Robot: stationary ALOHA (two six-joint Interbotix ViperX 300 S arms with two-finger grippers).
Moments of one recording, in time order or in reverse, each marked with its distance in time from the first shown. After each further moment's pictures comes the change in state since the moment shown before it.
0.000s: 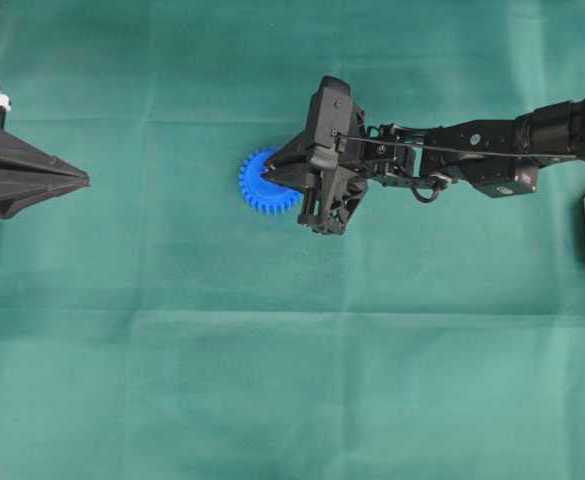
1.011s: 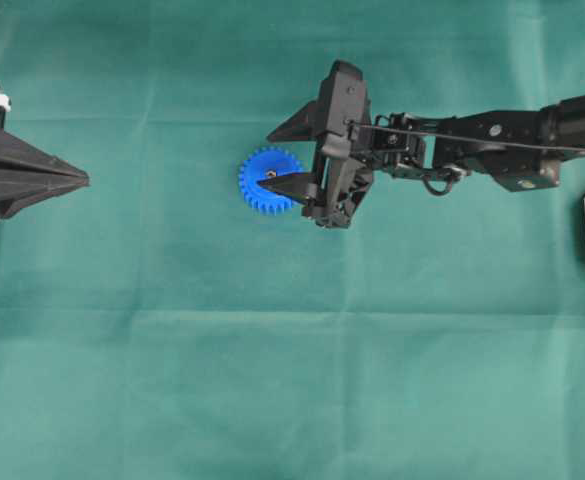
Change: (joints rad) left arm 0.002 0.000 0.000 0.000 0.000 0.000; right arm 0.000 -0.103 0.017 0.000 0.049 0.000
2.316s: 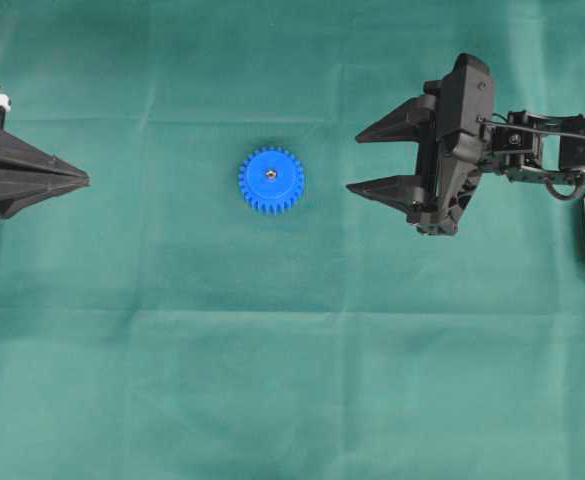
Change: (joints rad) left arm -0.002 0.000 -0.002 0.000 0.000 0.000; right arm 0.008 -0.396 0.298 0.002 0.066 0.000
